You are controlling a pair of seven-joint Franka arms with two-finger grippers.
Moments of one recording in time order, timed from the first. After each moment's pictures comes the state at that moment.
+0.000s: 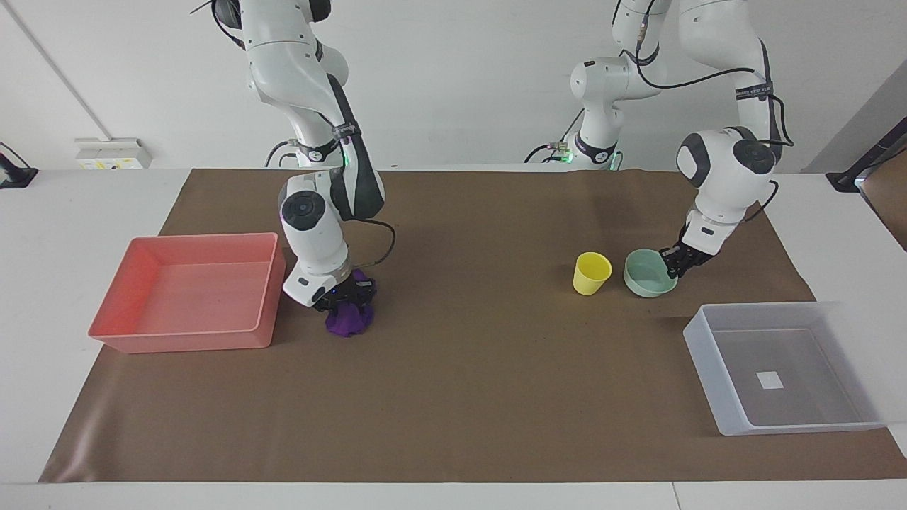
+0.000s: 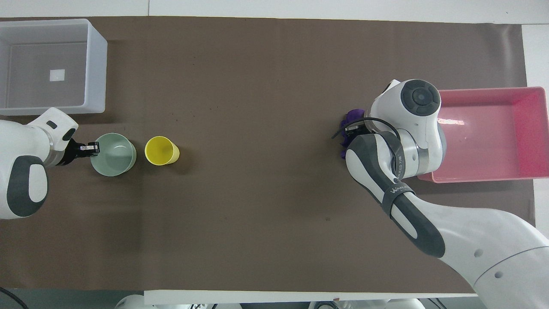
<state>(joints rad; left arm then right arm) -0.02 -0.02 0.02 -2.38 0.02 2.42 -0.07 0.35 0.30 -0.11 -2.06 0.08 2.37 0.03</state>
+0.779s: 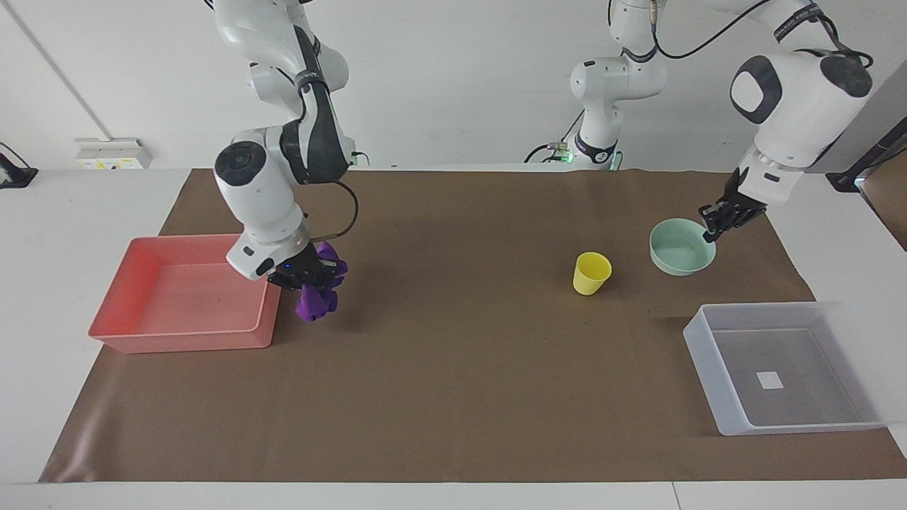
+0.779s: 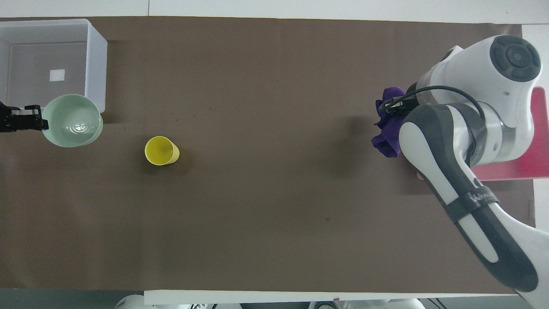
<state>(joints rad) -0.01 -0.07 0.02 -1.89 -0.05 1.90 -0.08 0.22 0.11 -0.12 -1.90 0.07 2.07 -0.01</state>
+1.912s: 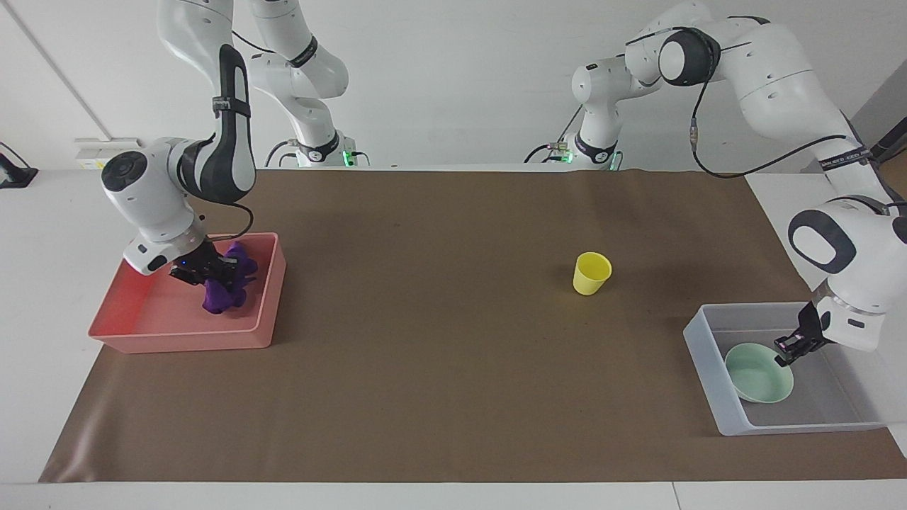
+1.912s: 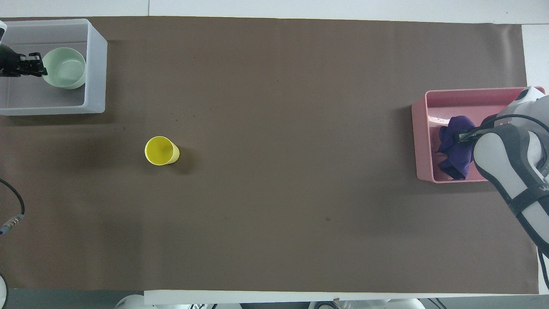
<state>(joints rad) 0.14 0.58 0.03 -1.44 -0.07 2.19 0.06 -0.10 0.11 -0.13 -2.17 0.05 2.28 -0.34</state>
